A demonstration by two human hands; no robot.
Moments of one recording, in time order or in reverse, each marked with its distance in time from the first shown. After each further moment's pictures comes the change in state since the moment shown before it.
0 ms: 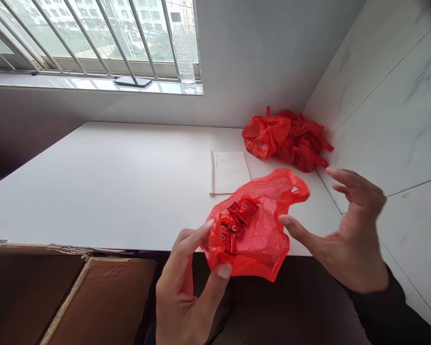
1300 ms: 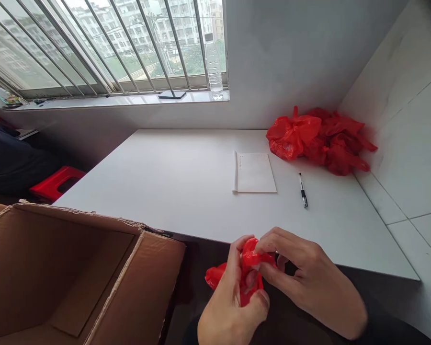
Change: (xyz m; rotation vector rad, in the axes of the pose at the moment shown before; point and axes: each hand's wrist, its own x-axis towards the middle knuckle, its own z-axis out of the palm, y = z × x) left_hand -0.041 0.015 0.016 -0.352 -0.193 -0.697; right_hand -0.029 -0.065 0.013 0.651 -0.846 0.128
